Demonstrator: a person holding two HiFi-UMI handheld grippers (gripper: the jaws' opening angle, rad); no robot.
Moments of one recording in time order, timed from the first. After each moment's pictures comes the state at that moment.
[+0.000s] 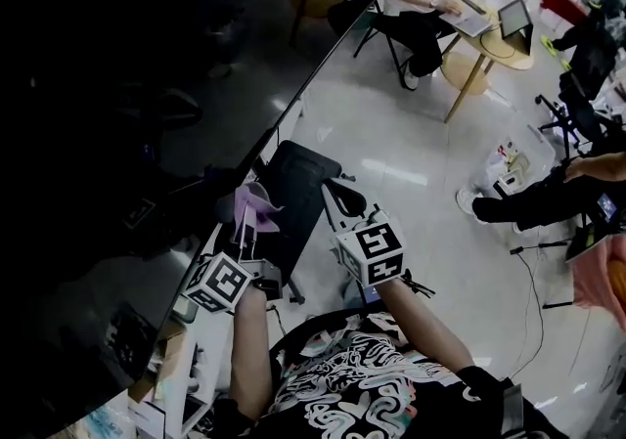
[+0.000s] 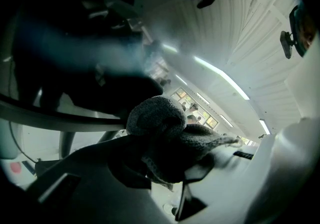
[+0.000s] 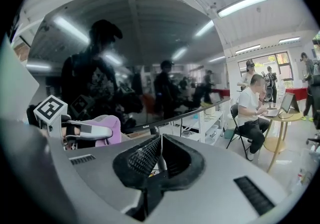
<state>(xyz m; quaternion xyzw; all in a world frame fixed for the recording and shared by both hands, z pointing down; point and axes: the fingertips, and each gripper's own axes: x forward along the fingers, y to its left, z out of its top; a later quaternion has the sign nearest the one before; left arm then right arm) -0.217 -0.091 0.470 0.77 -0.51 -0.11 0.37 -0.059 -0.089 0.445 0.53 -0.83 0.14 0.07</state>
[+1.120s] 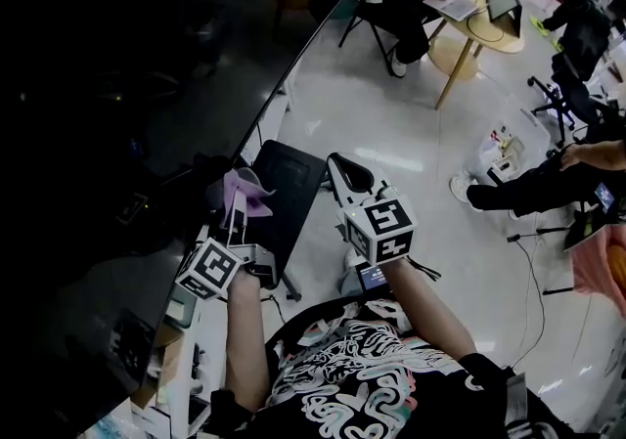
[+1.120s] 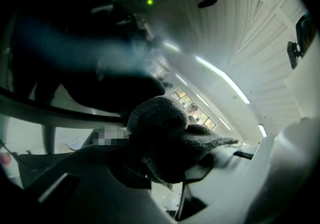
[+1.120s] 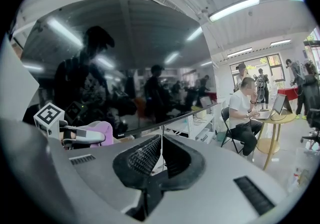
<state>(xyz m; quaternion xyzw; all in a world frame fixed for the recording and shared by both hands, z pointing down) -0.163 -0.136 0.467 0.77 -0.49 -0.11 0.38 0.029 -0.129 0.432 0.57 -0.81 0.14 0.05</state>
